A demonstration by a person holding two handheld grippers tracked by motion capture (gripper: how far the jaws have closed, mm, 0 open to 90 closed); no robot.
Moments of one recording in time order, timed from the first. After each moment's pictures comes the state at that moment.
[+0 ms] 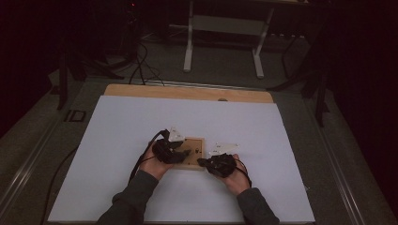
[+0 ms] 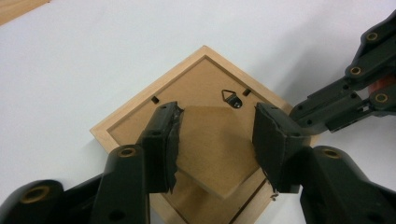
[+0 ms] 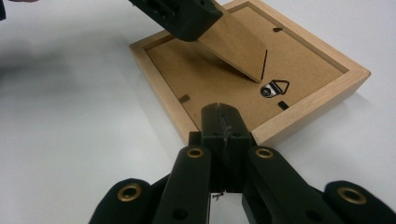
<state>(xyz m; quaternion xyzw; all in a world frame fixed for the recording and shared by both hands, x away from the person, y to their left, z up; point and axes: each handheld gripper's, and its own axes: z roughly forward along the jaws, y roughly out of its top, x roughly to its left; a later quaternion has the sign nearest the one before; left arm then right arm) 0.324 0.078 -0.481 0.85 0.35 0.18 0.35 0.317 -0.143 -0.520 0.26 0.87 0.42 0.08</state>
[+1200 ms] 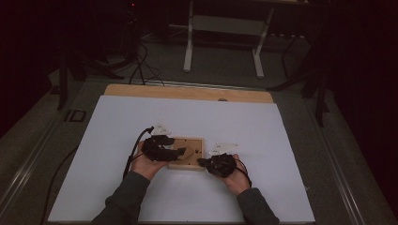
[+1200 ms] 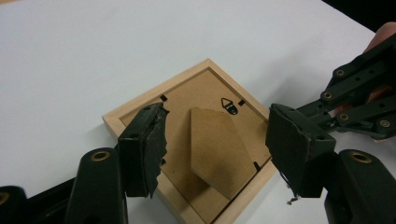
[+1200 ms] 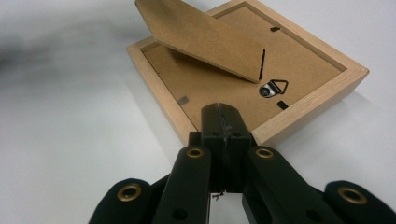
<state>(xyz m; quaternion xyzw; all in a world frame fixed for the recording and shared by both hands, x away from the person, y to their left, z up) 0.324 0.107 -0.475 0.81 0.40 0.09 0.42 0.317 -0.143 -0.521 0.26 0.87 0.42 0.07</state>
